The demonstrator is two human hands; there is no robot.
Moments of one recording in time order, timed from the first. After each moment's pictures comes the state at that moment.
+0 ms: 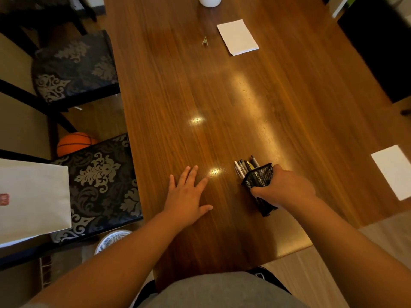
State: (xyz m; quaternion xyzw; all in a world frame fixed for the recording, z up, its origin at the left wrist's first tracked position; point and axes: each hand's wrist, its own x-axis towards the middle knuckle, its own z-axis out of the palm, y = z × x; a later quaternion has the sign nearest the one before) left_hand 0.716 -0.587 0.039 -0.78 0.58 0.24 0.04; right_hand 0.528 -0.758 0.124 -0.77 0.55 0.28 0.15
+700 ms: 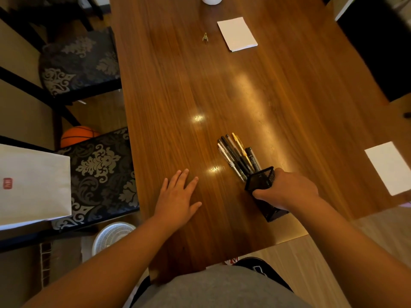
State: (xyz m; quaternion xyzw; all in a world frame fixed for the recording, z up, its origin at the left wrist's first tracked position) left_hand 0.694 -0.548 0.029 -0.81 0.55 0.21 0.00; right_hand 0.490 -0.748 0.130 -0.78 0.54 0.29 0.16
